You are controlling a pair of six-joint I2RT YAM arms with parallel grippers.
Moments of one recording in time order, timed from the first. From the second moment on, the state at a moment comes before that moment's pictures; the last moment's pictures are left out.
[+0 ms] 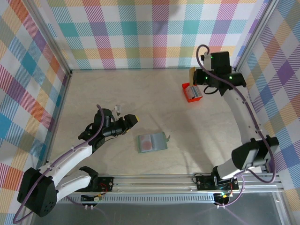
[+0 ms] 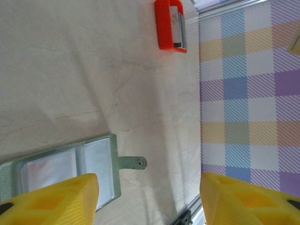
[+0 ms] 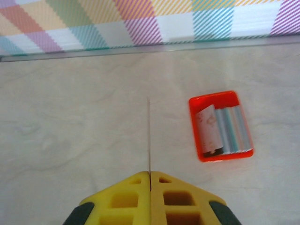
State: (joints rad) left arm -0.46 1.01 0.57 -0.04 0.43 -1.03; right arm 0.21 1.49 1.63 -0.81 -0.18 0.20
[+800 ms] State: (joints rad) left arm -0.52 1.09 0.76 0.32 0.49 -1.32; right arm 0.26 1.26 1.24 -0.30 -0.84 0.88
